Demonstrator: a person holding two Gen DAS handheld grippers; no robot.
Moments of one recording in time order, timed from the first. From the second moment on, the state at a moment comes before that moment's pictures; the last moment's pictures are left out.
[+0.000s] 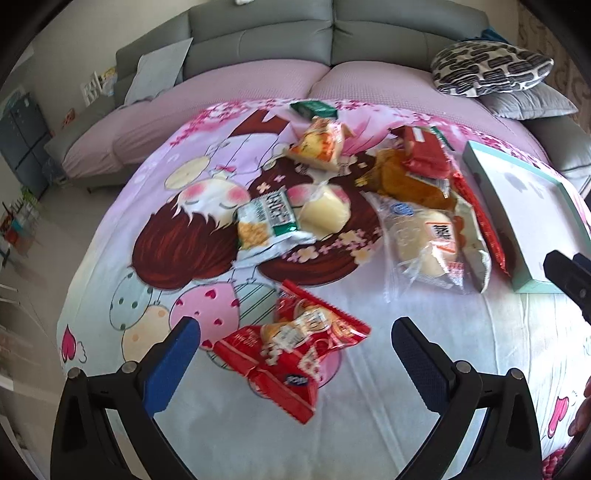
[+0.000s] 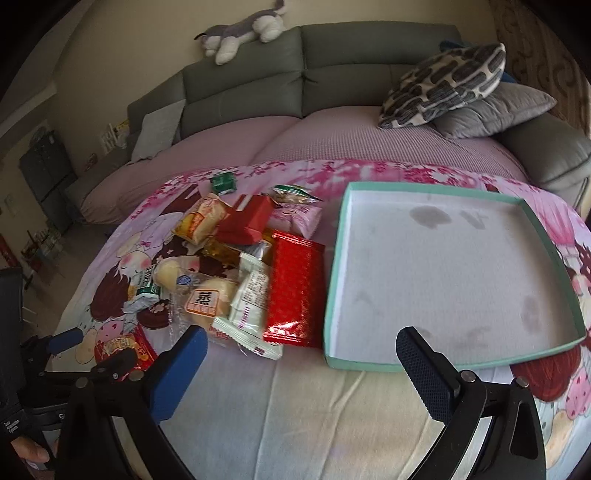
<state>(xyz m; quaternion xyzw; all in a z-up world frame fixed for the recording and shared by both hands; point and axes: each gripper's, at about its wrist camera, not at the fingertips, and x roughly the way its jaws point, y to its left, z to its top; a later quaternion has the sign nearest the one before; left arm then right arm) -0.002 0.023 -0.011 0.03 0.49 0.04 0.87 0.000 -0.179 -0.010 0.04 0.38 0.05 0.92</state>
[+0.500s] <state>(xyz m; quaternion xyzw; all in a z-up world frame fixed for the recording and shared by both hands) 0.008 0.043 -0.041 -0.03 0.54 0.02 0.84 0.020 -0.132 -0.028 -0.02 0.40 0.10 0.91</state>
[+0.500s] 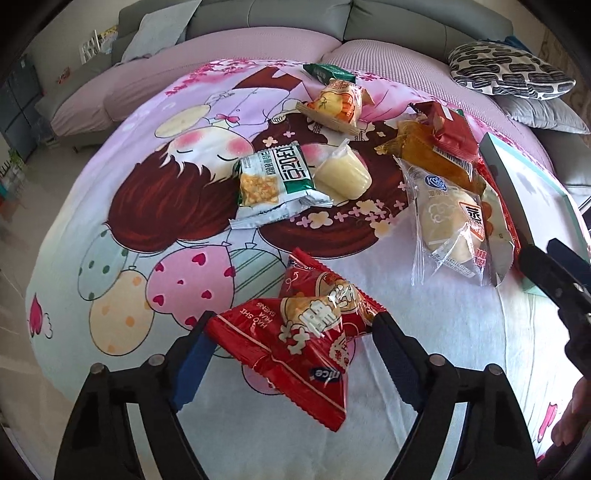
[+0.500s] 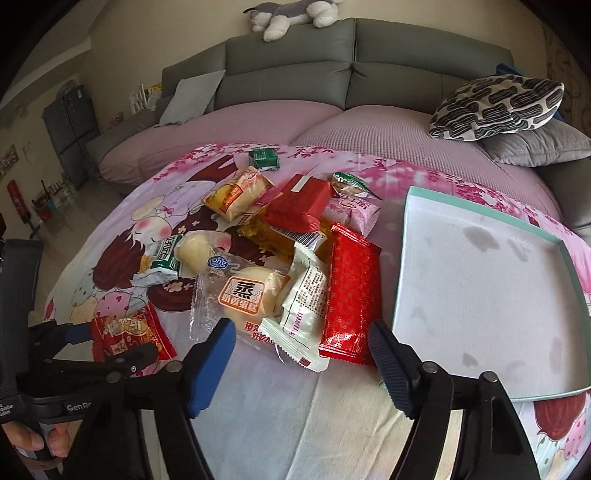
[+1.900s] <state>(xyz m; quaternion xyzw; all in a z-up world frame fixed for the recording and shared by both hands) 0.060 0.082 -0.059 -0.11 0.52 -0.02 0.85 0.070 -0.073 -0.050 -0.05 0.43 0.18 0.89</state>
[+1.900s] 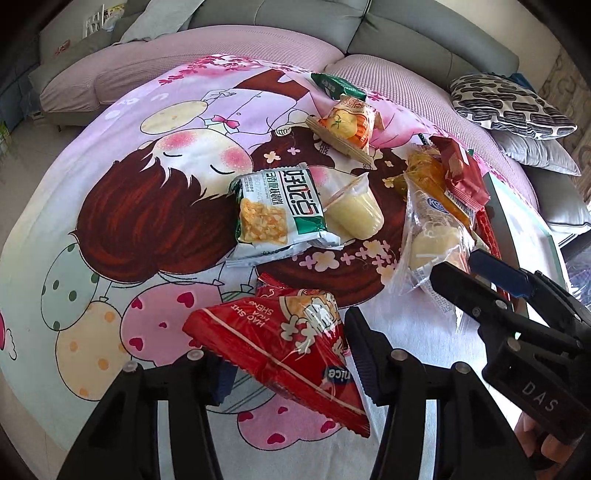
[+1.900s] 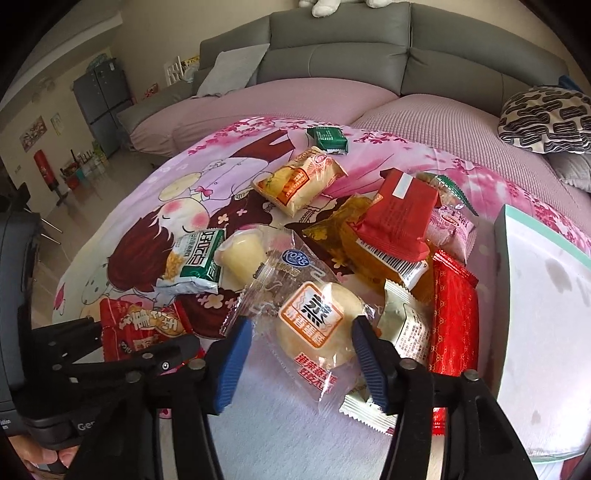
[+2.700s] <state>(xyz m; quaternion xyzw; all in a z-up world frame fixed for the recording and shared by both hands) 0.057 0.082 -0.059 -0.11 0.52 -0.02 0.85 0.102 -0.069 -0.054 -0.05 0.44 0.22 0.87</state>
